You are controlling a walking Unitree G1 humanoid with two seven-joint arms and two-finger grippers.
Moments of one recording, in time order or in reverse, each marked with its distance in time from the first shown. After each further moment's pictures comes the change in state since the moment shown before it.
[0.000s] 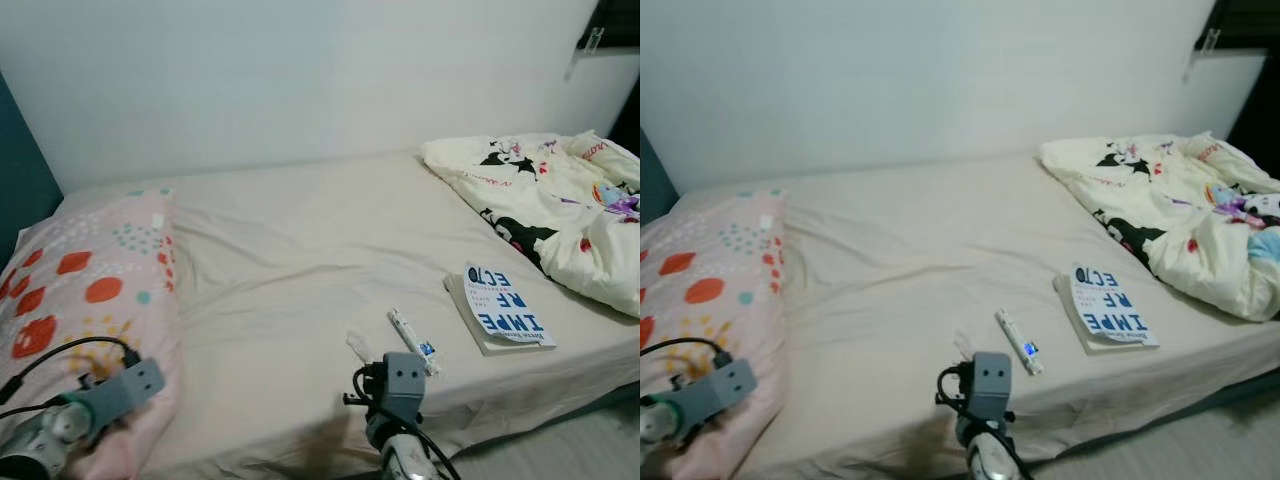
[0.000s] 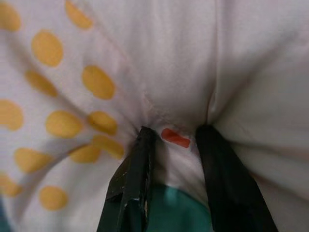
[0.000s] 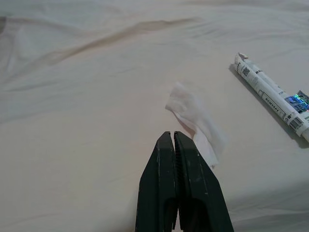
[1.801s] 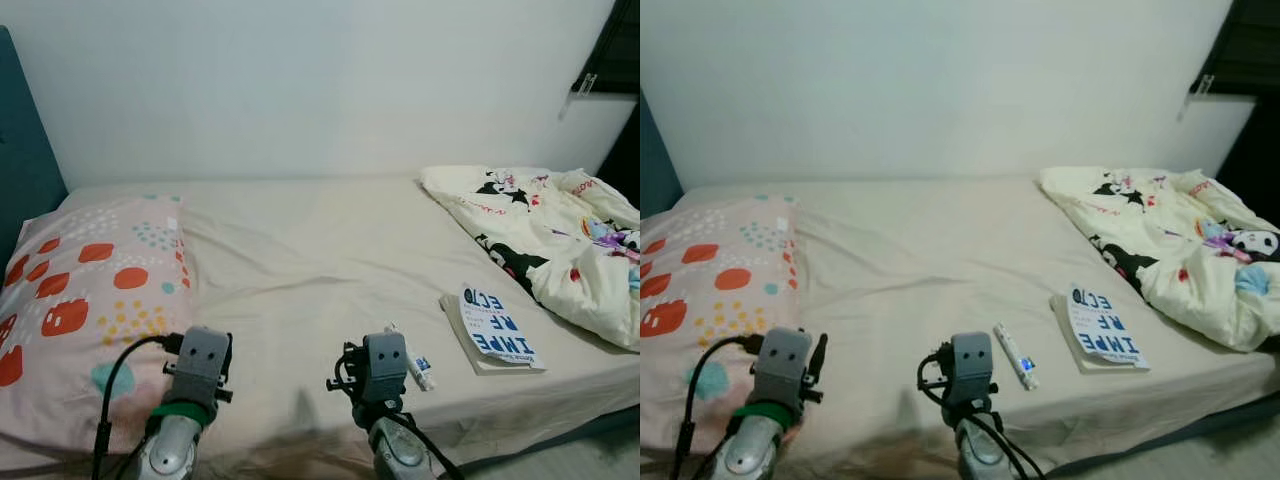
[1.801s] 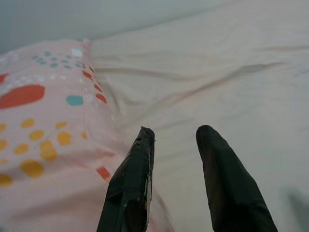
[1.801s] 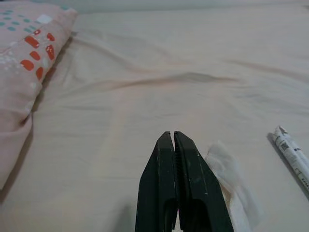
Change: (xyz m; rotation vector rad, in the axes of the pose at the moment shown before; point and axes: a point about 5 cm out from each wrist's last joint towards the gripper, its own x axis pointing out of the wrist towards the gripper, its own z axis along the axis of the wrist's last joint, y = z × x) left arm -0.055 -0.074 0.141 -0.848 -0.639 0.230; right arm 0.010 0.022 0.026 -0.066 -0.088 0.174
